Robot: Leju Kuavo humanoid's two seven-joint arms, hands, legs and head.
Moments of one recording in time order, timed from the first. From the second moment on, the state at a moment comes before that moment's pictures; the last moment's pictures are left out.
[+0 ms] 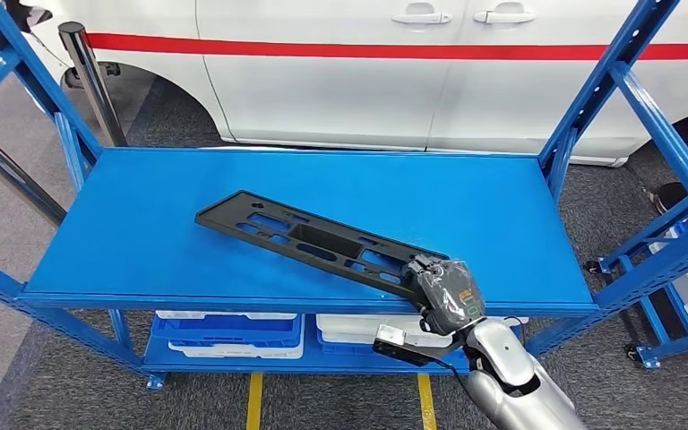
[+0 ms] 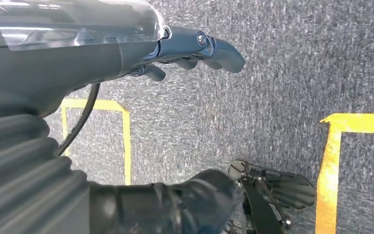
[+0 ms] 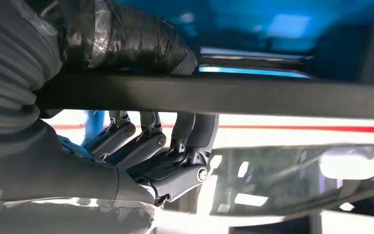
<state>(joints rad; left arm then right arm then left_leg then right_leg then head) -0.04 -0.02 1.06 -0.22 -0.84 0.04 -0.01 -0.33 -0.24 0.57 -1.30 0.96 -0.34 -0.11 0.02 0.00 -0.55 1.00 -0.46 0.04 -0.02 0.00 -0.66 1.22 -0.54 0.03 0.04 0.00</state>
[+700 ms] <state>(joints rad) -0.05 -0.03 1.07 -0.22 -0.87 0.04 0.03 -0.21 -0.16 0.48 -1.37 1.48 -0.68 0.19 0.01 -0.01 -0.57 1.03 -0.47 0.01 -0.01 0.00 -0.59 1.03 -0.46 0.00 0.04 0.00</state>
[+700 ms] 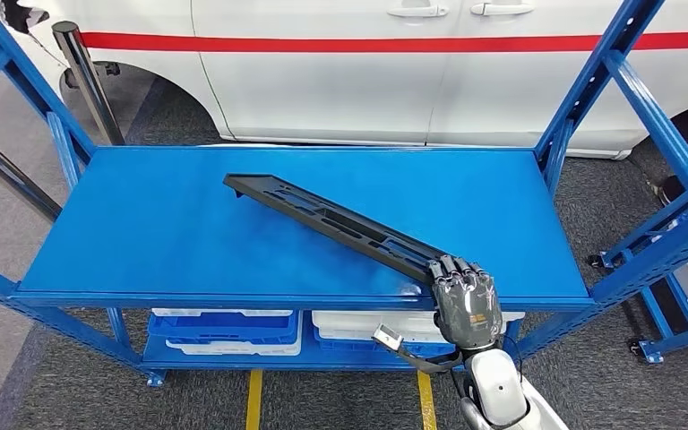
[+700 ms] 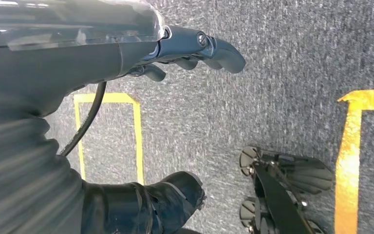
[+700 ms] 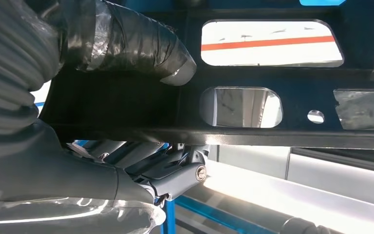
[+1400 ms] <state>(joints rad) -0.06 -0.05 1.08 -0.22 -0.89 0.03 0.04 -0.20 -0.23 0.49 -1.44 1.49 -0.68 0.35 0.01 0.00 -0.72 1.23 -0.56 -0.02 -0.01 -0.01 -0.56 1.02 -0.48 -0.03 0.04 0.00</state>
